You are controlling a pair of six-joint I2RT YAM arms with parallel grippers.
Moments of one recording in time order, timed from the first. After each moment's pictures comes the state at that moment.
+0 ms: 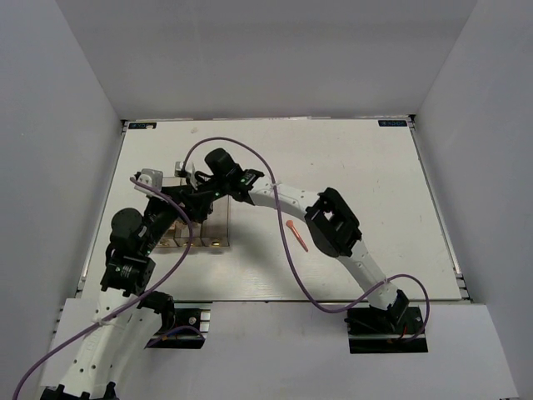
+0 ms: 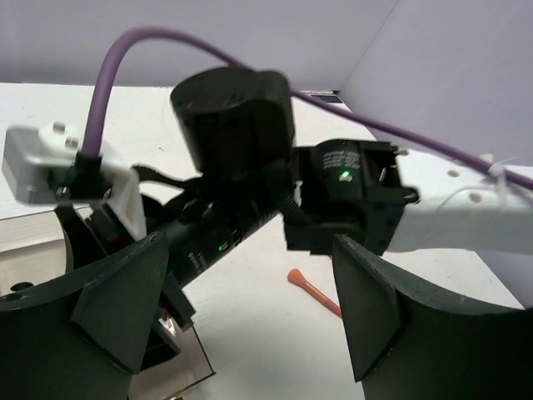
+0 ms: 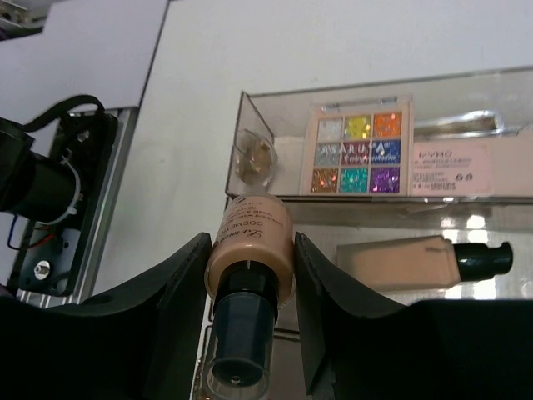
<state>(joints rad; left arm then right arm) -0.24 0.53 0.60 -0.02 0.28 -0.38 0.96 2.37 2.02 -0.14 -0.85 -0.06</state>
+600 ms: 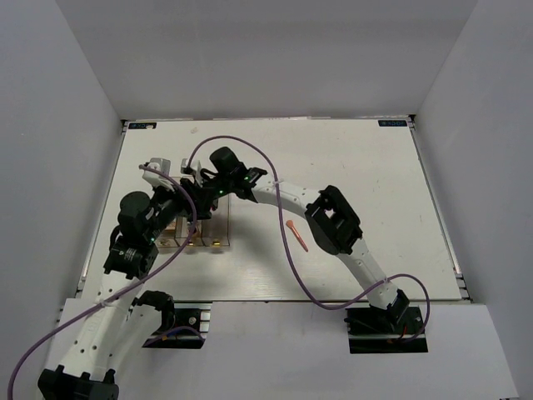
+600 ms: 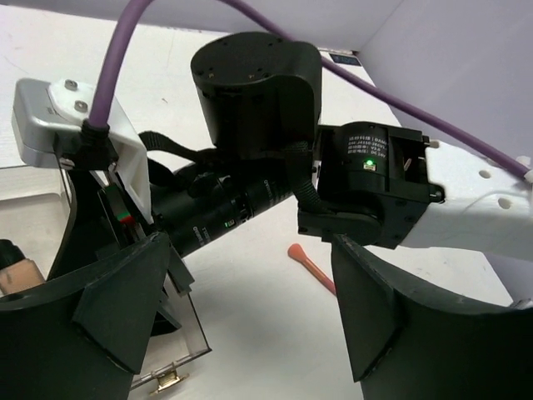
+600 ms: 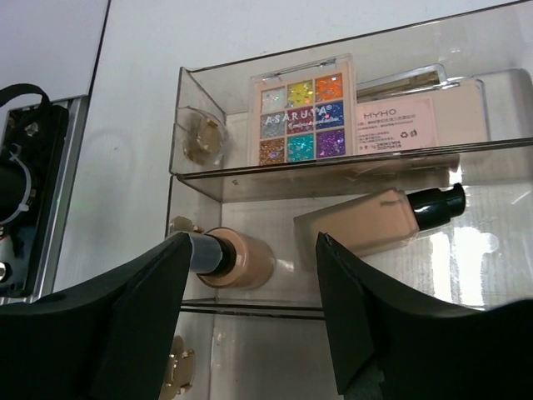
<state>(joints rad) -0.24 0.66 0.67 -0.11 0.27 -0.41 0.94 2.39 2.00 -0.15 -0.78 -0.09</state>
